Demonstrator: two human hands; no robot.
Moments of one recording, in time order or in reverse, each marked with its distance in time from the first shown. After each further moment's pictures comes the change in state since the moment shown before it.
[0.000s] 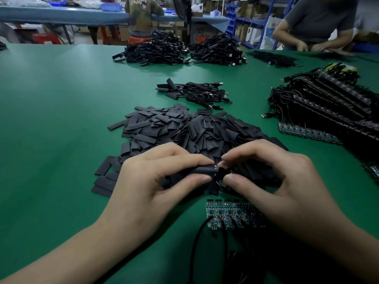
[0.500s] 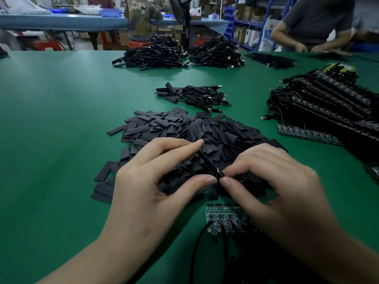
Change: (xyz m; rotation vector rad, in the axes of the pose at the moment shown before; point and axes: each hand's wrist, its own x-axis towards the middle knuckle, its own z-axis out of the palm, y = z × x) left_hand 0.000 0.011 0.006 0.084 0.147 -0.047; right_hand -0.003 -0.007 0.011 -0.260 0.162 -0.192
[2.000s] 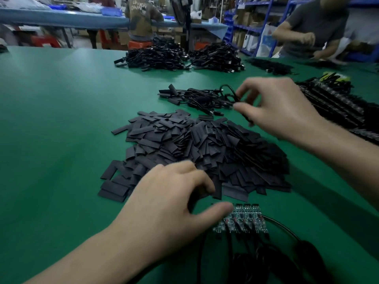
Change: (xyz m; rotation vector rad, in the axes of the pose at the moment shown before) left_hand 0.001 0.004 -0.003 0.324 -0.451 -0.047; right_hand 0.119 0.062 -0.012 -0.290 -0.210 0.238
